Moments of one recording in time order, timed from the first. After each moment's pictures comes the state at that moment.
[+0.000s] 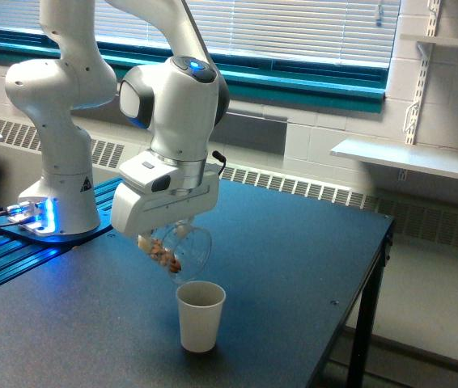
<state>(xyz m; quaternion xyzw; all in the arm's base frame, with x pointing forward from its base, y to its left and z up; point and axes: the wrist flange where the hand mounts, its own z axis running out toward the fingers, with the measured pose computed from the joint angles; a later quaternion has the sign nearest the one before) 0.433 -0.228 0.257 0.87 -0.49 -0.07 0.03</state>
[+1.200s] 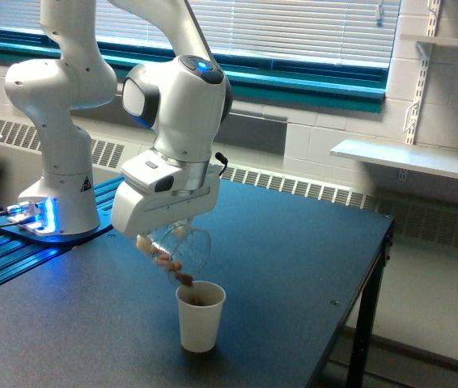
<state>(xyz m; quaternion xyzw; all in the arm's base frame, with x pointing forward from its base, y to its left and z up) 0.440 -0.234 0.260 0.87 -0.48 -0.09 0.05</state>
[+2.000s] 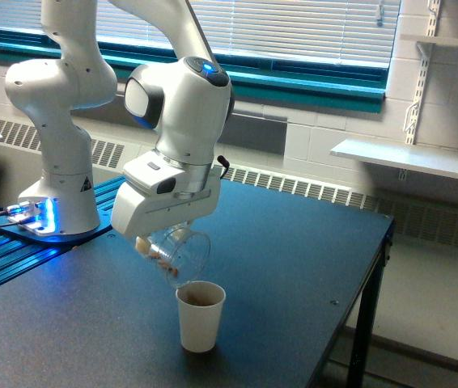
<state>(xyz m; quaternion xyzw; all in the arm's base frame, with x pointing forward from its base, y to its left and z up) 0.447 -0.239 0.259 0.87 -0.48 -0.09 0.06</state>
